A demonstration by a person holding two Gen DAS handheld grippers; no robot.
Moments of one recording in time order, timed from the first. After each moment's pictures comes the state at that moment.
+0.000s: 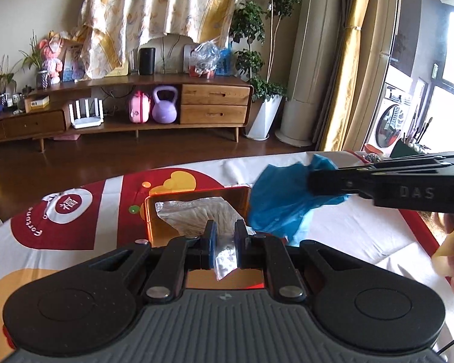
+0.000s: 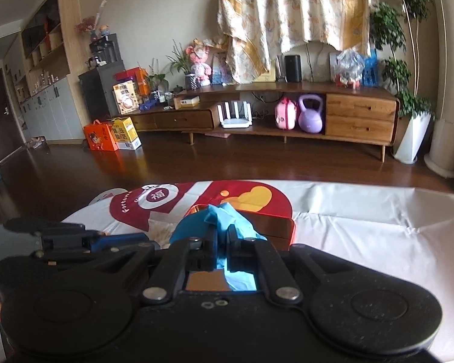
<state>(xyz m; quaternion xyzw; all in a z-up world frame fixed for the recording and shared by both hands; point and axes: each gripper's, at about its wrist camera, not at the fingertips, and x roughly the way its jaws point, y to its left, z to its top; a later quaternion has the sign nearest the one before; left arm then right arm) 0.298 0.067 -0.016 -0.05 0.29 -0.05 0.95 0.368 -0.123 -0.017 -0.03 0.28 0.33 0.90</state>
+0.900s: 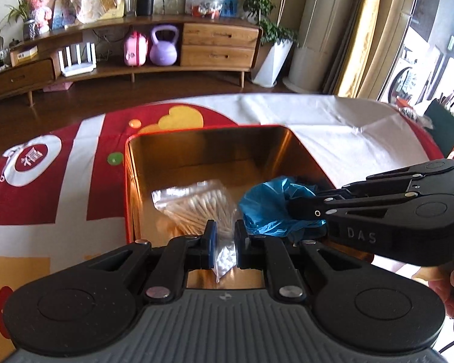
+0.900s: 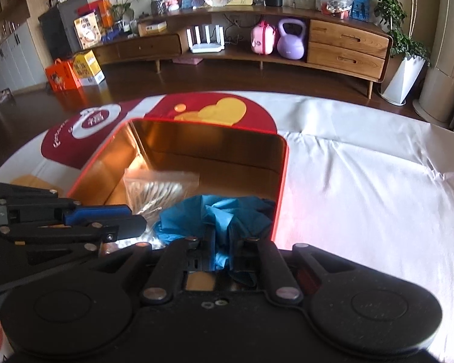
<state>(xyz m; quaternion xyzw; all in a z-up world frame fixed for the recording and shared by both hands) 0.384 0.078 -0.101 -0.05 0.40 -0.05 0.91 0.432 -0.081 -0.118 -0.09 0.41 0.27 0.87</state>
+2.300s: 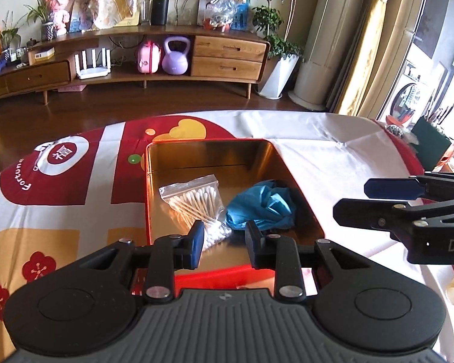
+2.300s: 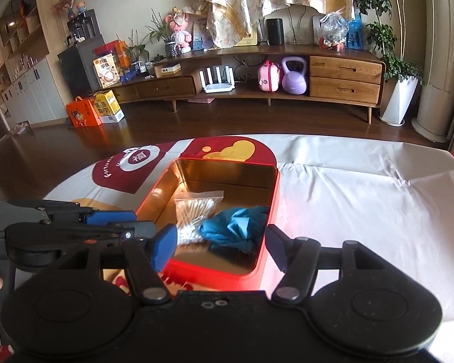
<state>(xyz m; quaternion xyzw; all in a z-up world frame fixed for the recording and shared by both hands) 0.321 0.068 -0.045 -0.07 0.38 -0.03 0.92 0.350 -0.136 -0.035 -0.03 0.35 0.30 0.89</state>
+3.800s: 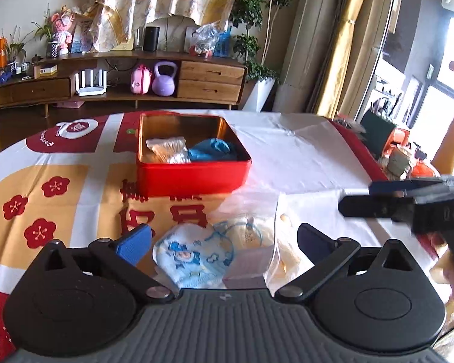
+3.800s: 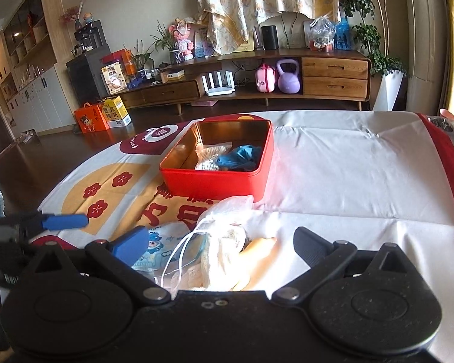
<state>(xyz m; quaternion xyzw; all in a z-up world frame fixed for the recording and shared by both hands) 0.137 0.020 -0.052 -0.08 0.32 -0.05 0.94 0.218 -0.203 -0.054 -0.01 0.34 0.30 0.89</state>
